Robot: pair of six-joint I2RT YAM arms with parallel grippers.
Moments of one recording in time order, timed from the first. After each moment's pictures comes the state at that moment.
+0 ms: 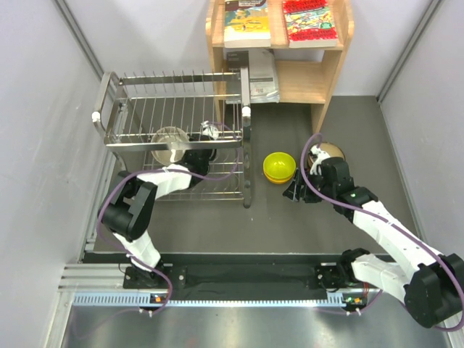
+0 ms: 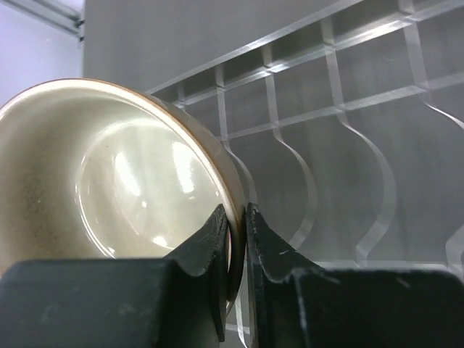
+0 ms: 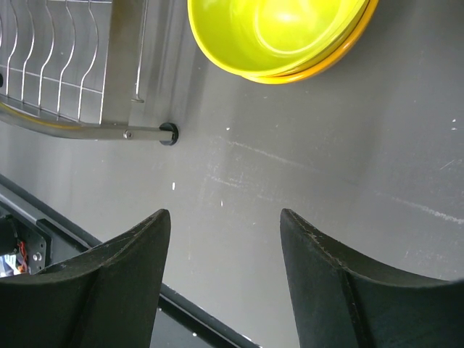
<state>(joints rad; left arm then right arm) -0.47 1.72 0.95 0.21 -0.65 0.26 0.40 1.00 0.64 -0.34 -0.26 0.45</state>
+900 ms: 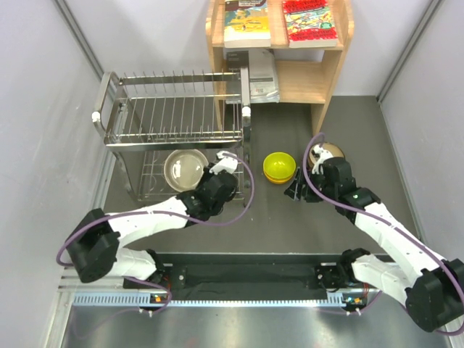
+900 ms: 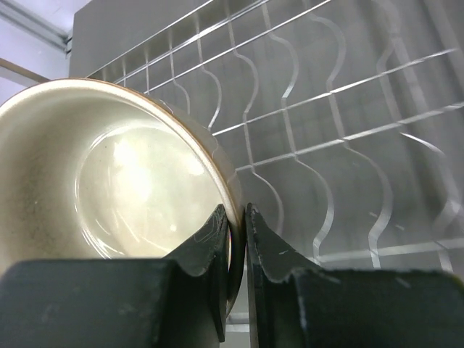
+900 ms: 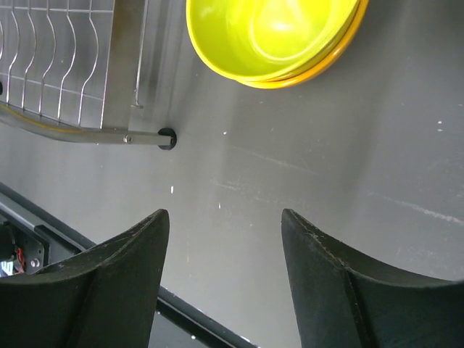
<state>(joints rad) -0.90 1.36 0.77 -0.05 -0.90 -0.01 0.40 0.97 0.64 -0.35 -0.24 0.46</state>
